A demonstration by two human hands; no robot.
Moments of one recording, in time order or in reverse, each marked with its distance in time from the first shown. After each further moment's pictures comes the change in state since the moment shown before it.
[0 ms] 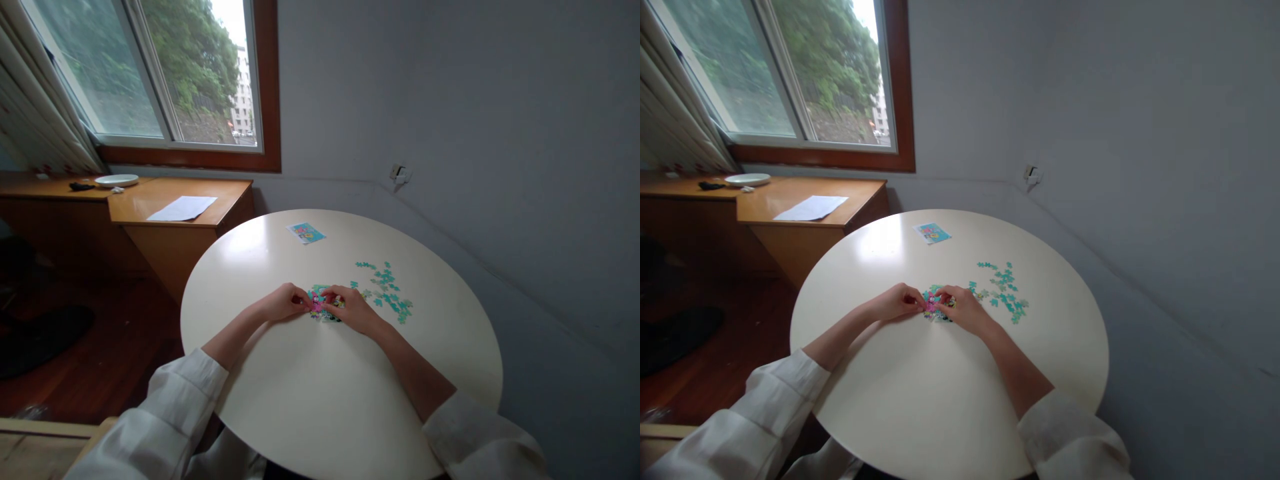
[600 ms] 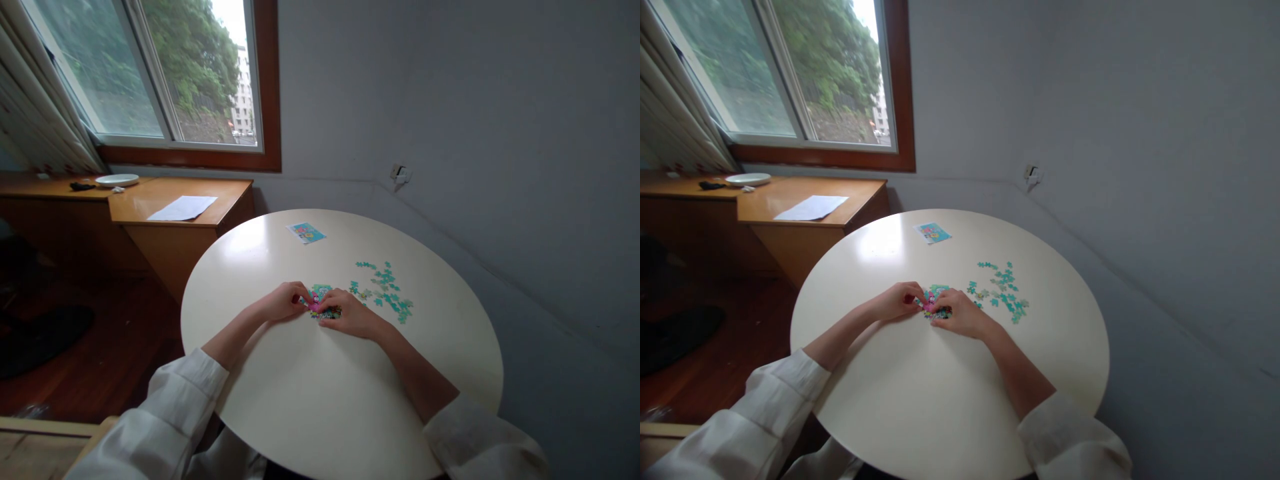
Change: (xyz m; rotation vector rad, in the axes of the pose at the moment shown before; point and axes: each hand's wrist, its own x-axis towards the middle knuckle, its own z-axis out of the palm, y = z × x) left_hand 0.000 -0.005 -0.001 0.158 0.068 0.081; right_hand -0.003 -0.013 -0.006 -0.085 -0.188 -0.203
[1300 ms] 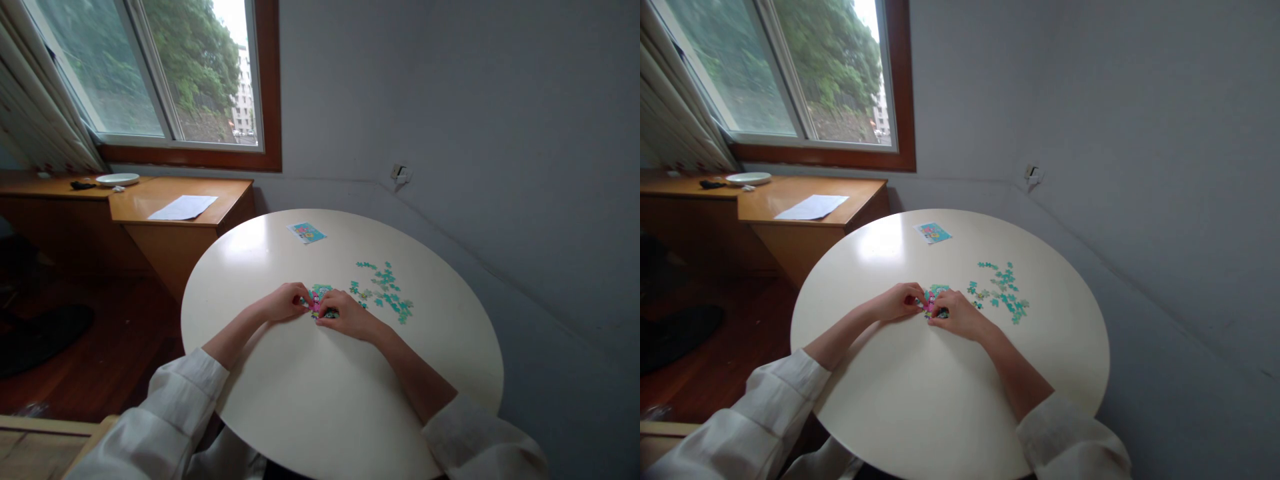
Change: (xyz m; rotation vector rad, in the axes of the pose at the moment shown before) left_hand 0.001 -0.002 0.000 0.030 -0.043 0.022; right_hand 0.003 0.002 0.008 -0.014 0.019 -0.049
